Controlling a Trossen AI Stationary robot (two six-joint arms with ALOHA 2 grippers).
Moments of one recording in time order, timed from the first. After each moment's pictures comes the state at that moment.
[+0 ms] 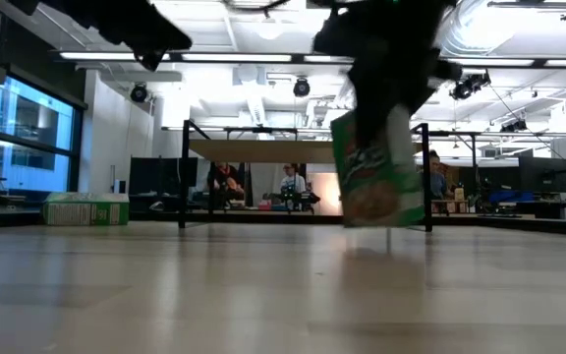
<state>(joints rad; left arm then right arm) -0.11 0.91 0.62 -0.12 -0.07 -0.04 0.33 1.89 1.52 -1.13 0.49 1.13</state>
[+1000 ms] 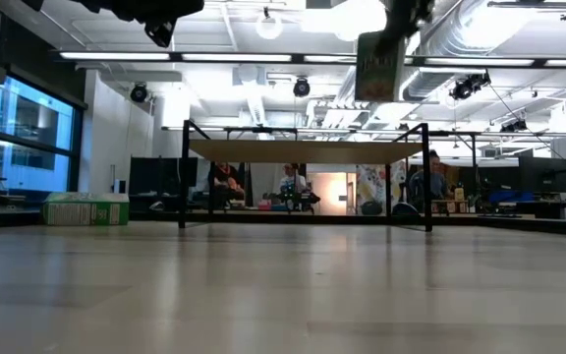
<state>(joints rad) -0.11 0.90 0.62 0.06 -0.04 0.04 -0.35 1.32 1.52 -1.00 0.42 -0.10</state>
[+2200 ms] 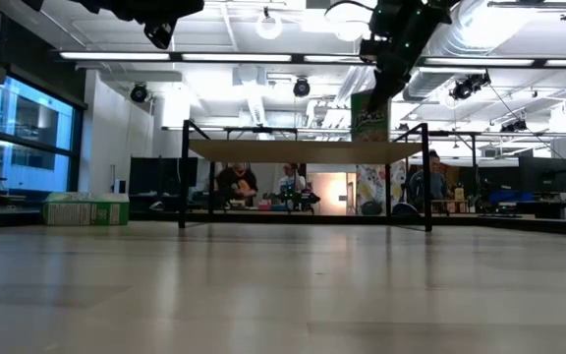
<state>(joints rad) -0.11 0.90 0.62 0.06 -0.04 0.00 -0.78 1.54 1.53 -0.94 -0.10 -0.47</state>
